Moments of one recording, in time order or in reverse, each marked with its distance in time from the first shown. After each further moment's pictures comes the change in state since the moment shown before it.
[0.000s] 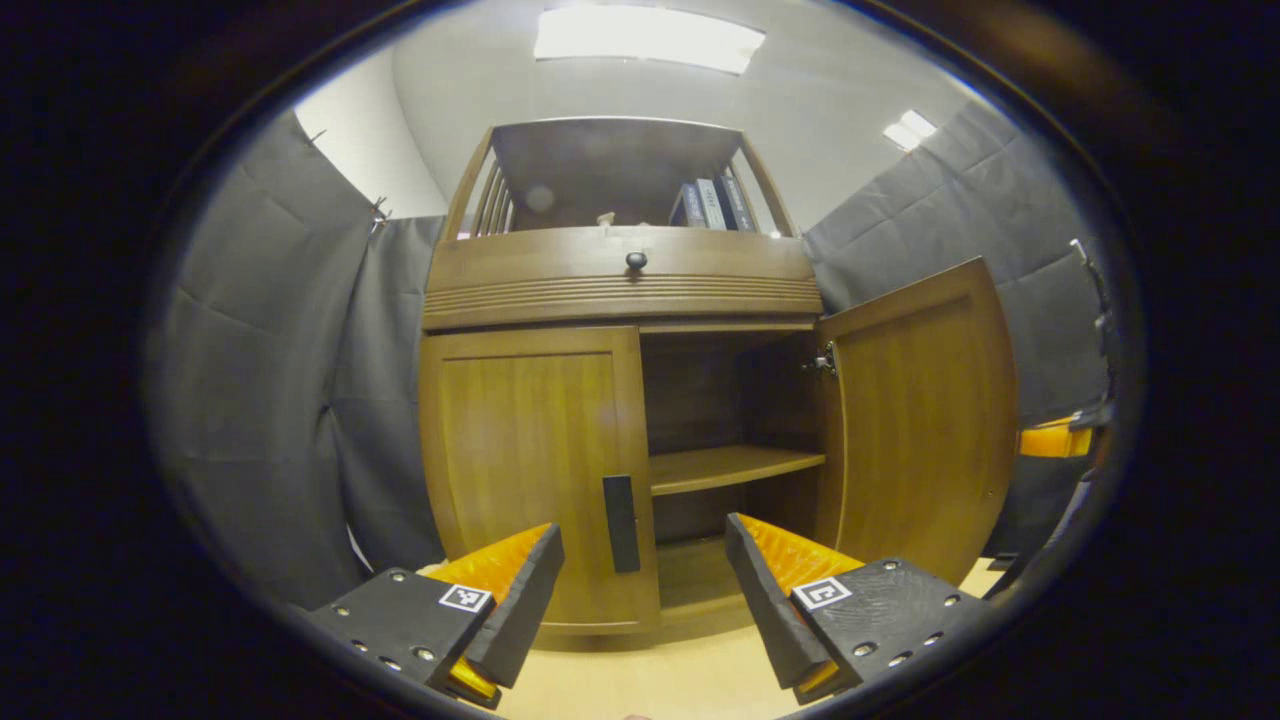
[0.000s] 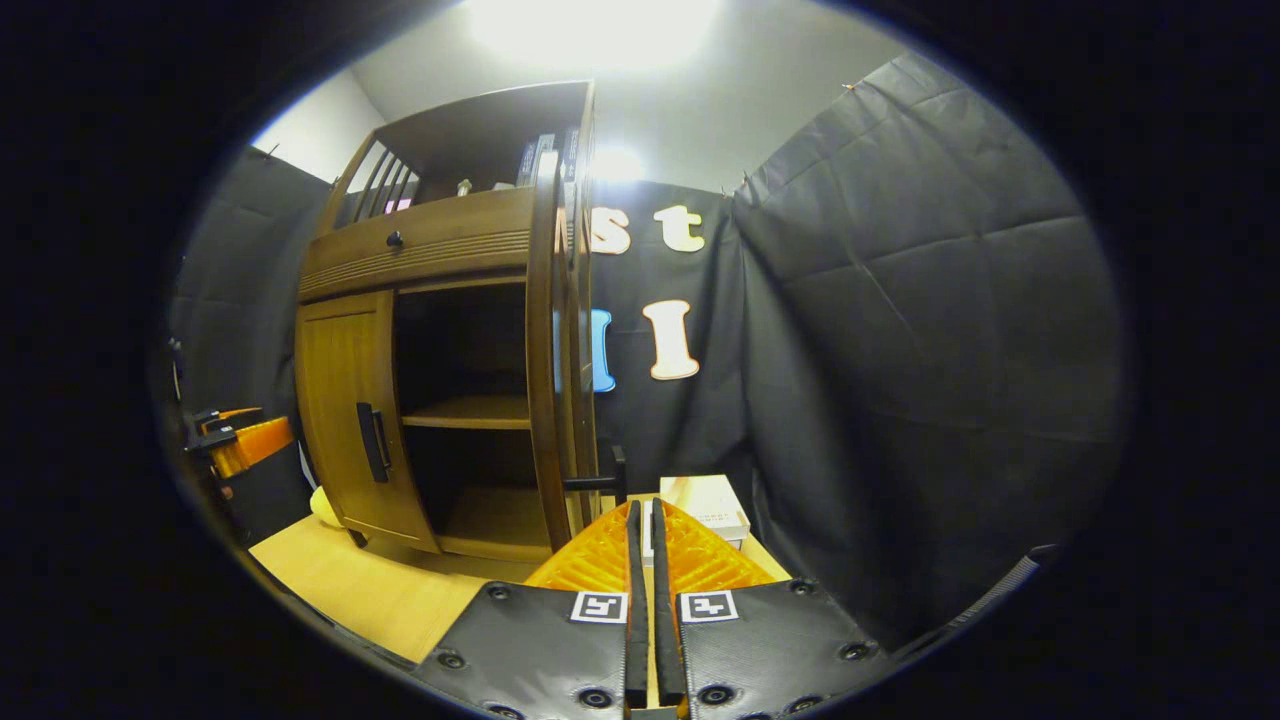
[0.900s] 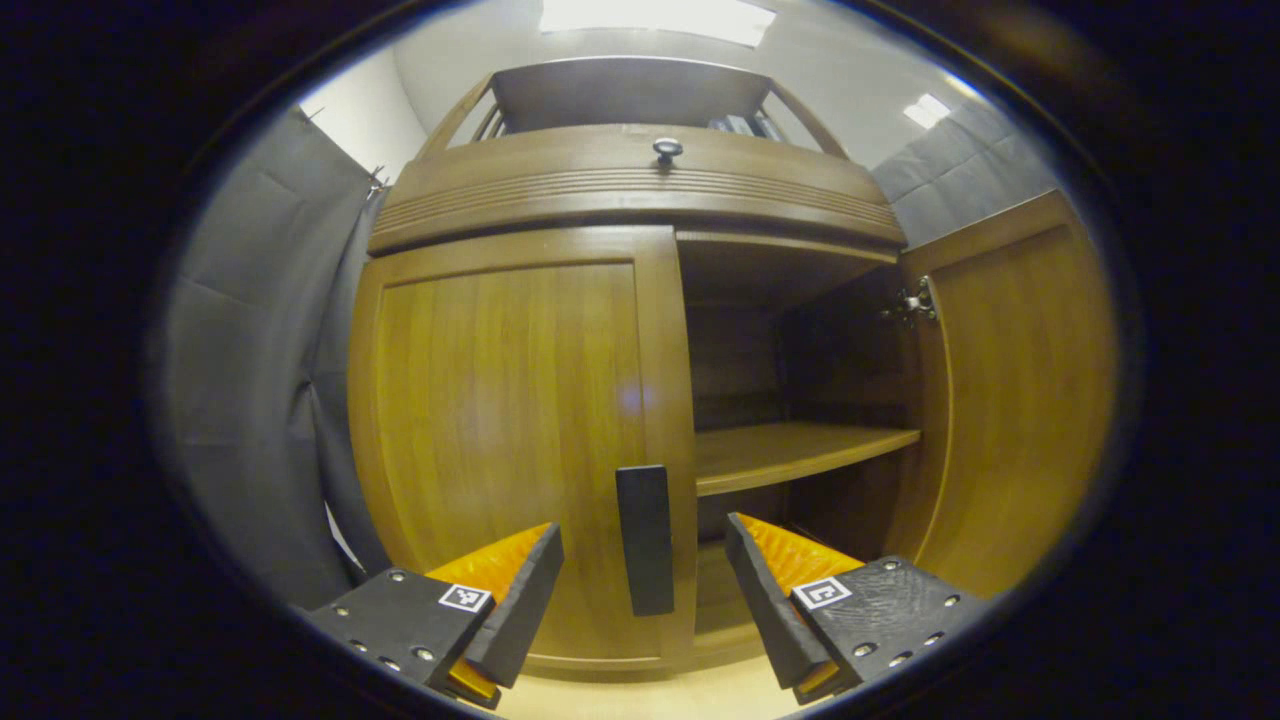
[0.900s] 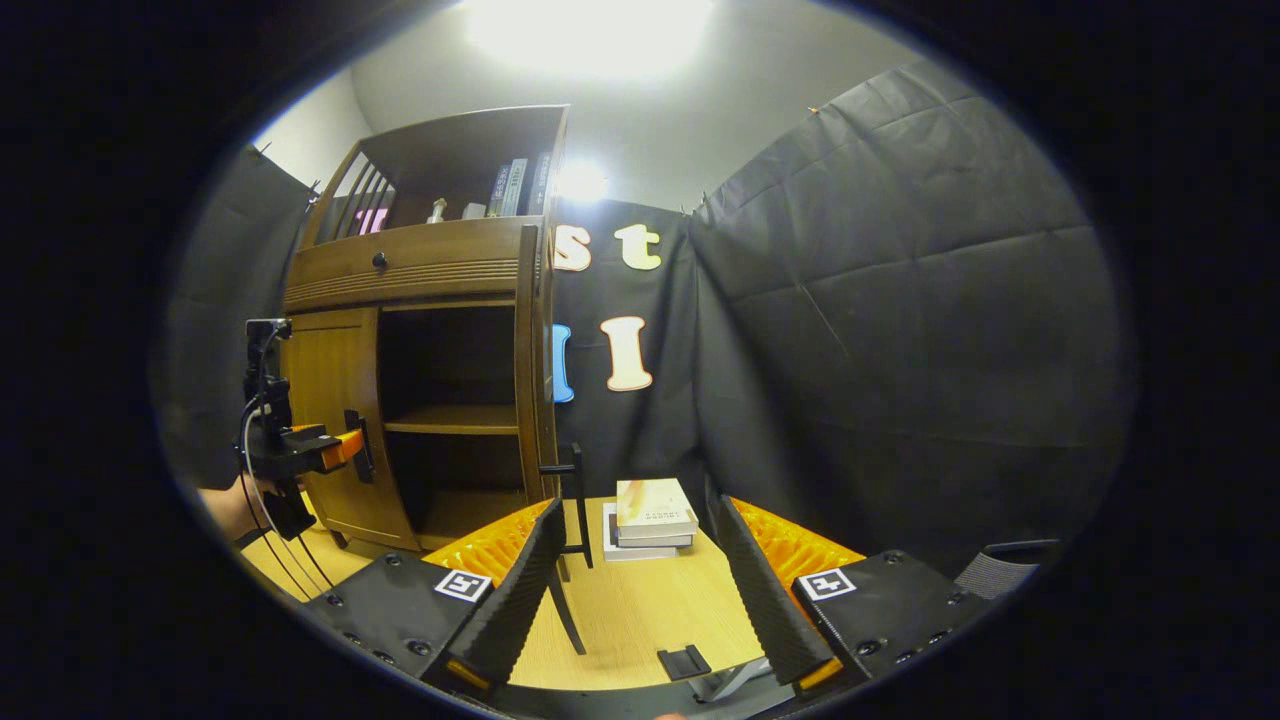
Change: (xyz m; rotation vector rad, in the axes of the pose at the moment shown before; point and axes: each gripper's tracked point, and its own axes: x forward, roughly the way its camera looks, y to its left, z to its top) left arm 0.136 0.028 -0.074 -0.018 0.073 0.059; right arm -0.061 -0.025 0.003 -0.005 -0.010 -0.136
